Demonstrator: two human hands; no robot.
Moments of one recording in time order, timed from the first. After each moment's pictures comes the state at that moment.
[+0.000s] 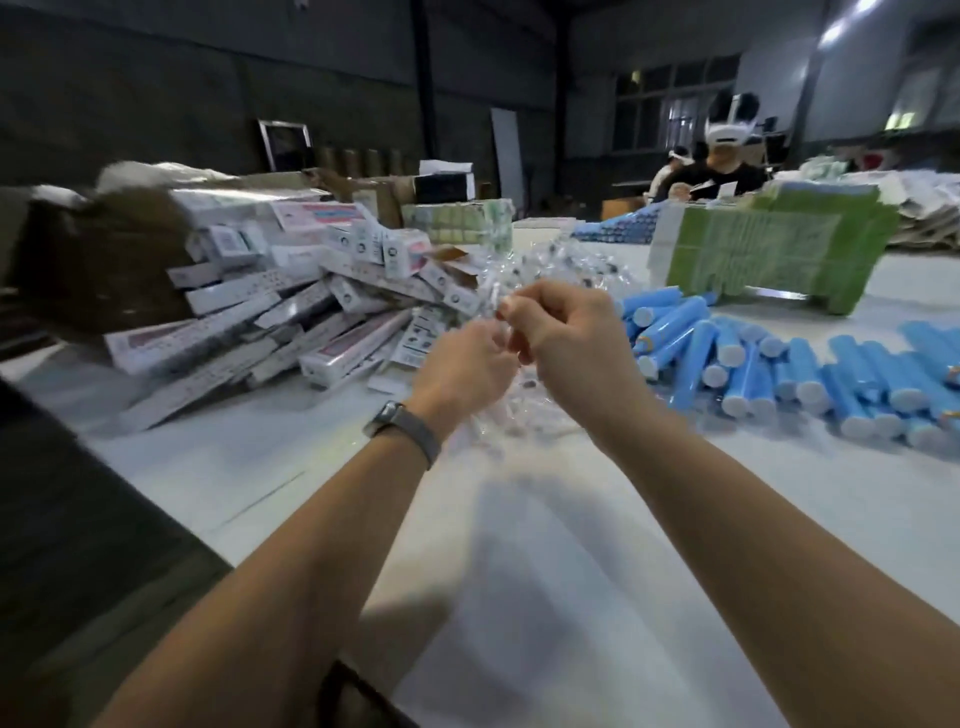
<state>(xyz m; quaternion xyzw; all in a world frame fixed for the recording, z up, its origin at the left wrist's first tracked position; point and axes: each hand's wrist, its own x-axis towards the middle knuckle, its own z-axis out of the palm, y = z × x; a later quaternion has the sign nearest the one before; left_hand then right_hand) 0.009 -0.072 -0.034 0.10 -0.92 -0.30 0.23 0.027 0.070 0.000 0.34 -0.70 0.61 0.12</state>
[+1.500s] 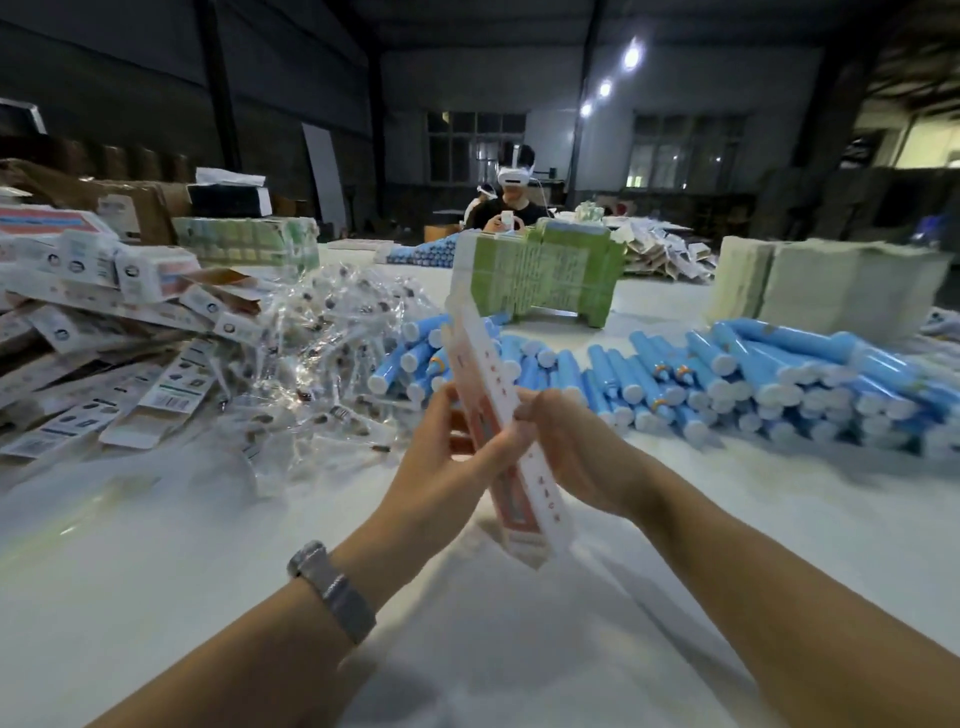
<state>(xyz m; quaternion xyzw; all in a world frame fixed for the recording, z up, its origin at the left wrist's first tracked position) 0.034 0.084 -0.071 -0.16 -0.69 -0.70 0.12 -0.019 0.238 -0.051 0.35 -0.68 0.62 -0.18</state>
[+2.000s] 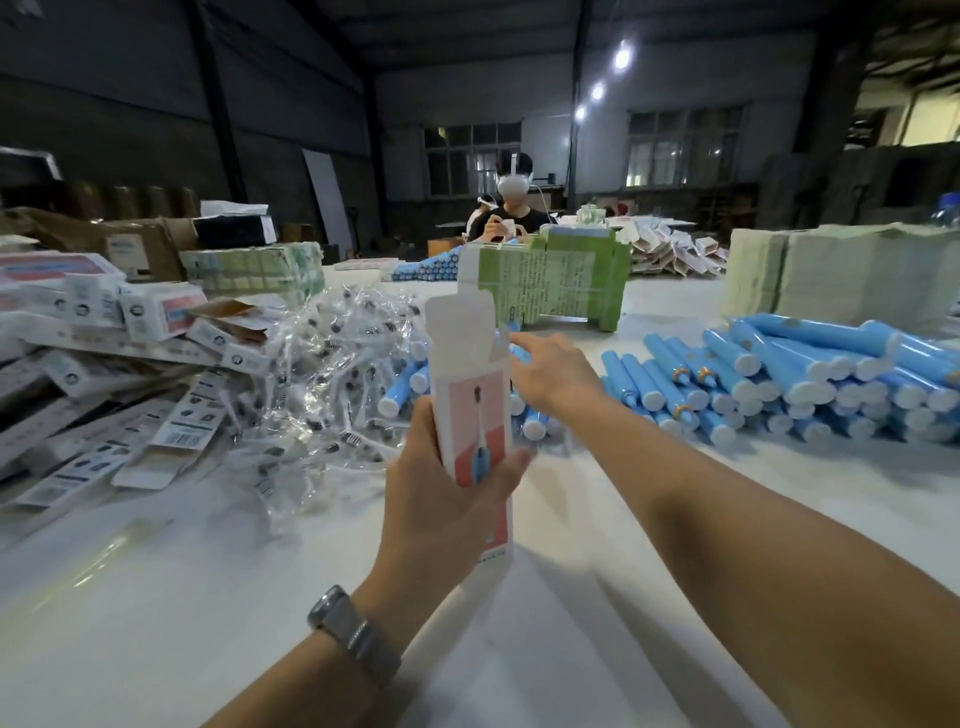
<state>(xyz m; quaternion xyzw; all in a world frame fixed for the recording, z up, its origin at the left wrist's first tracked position) 0.018 0.076 -0.084 -0.12 -0.75 -0.56 0.33 -0.122 0.206 -0.030 0.06 -0.95 0.28 0.13</state>
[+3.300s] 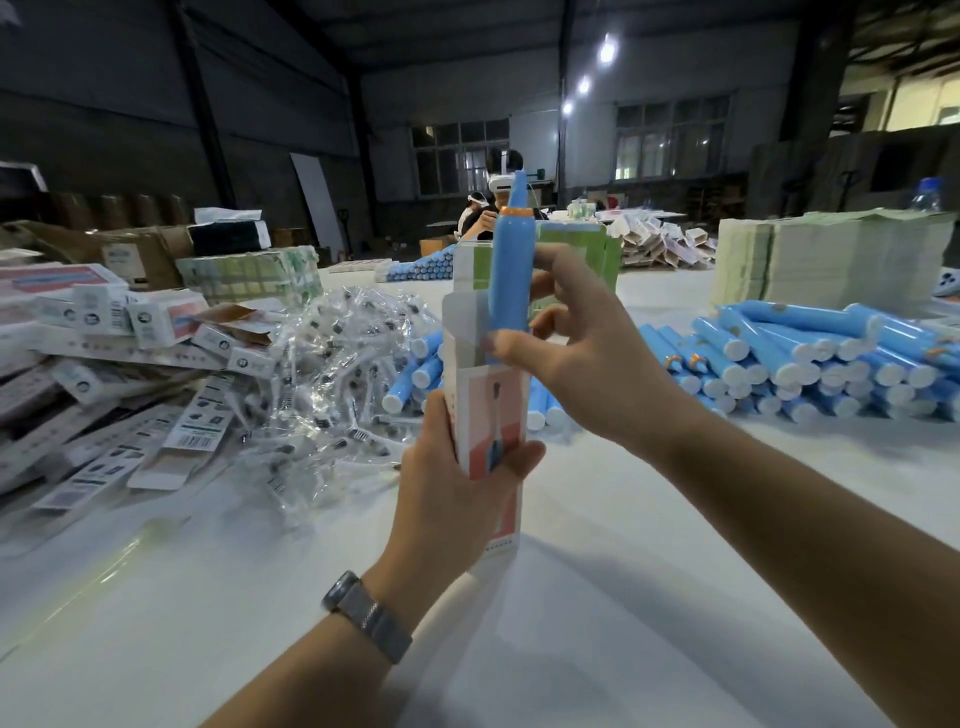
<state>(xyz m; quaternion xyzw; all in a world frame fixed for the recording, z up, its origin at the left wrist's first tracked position) 0.025 0.075 -0.078 -0.13 -0.76 -0.57 0.28 0.014 0.214 0.019 0.33 -0.75 0.52 0.26</state>
